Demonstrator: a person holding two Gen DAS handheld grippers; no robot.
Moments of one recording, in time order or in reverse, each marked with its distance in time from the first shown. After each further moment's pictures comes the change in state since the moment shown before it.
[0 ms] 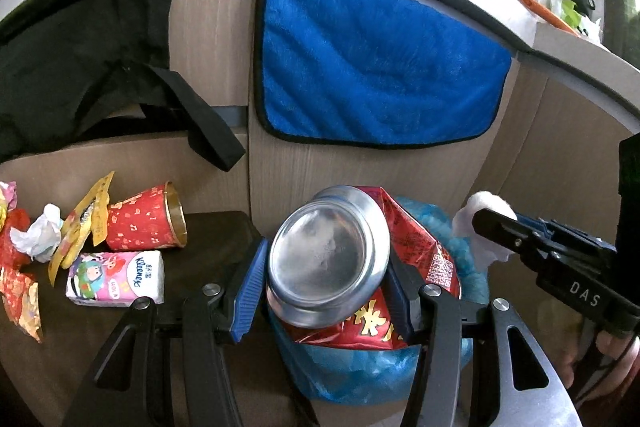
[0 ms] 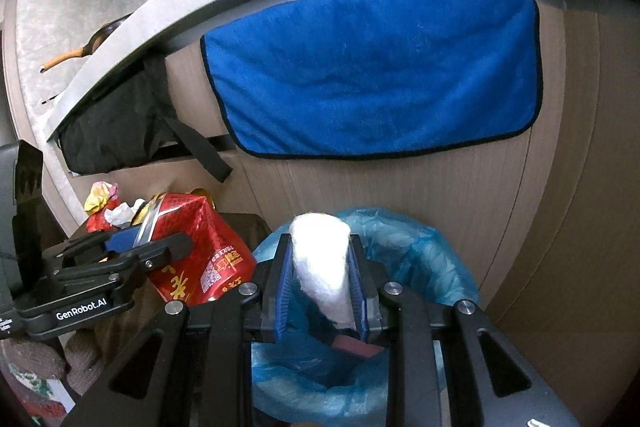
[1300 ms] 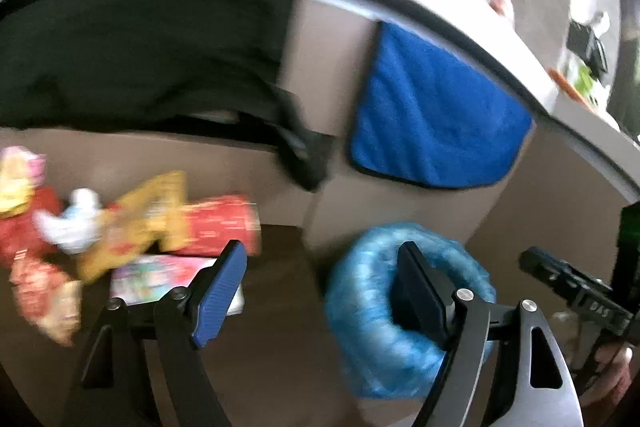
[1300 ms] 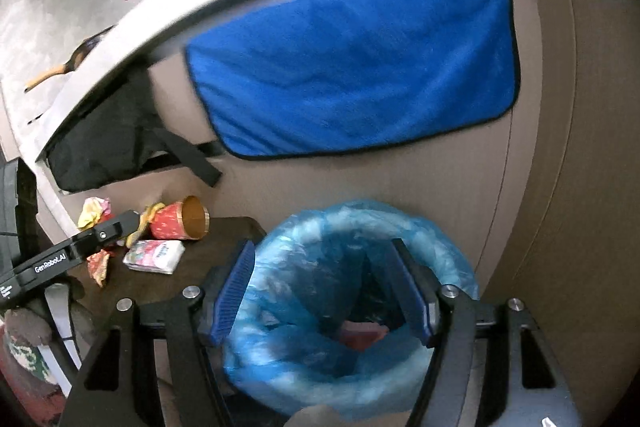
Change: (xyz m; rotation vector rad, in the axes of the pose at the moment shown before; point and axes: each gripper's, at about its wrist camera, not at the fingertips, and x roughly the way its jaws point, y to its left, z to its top) left arm -0.041 0.103 -0.010 -0.153 -0.087 -0.027; right arm -0.009 0.009 -0.002 0.065 -0.008 -0.051
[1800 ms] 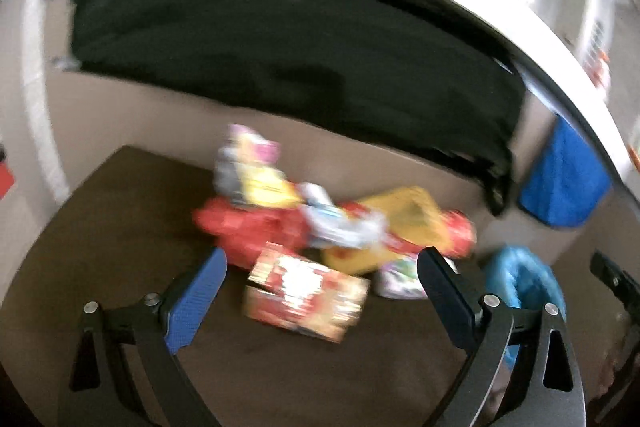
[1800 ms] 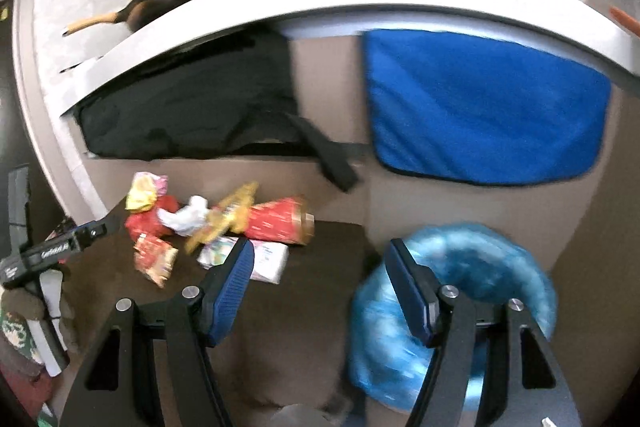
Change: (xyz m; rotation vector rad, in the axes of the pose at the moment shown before) left arm -0.106 0.203 0.016 -0.201 -0.001 0.271; right arm 0.010 0.169 0.015 -0.164 0.036 0.047
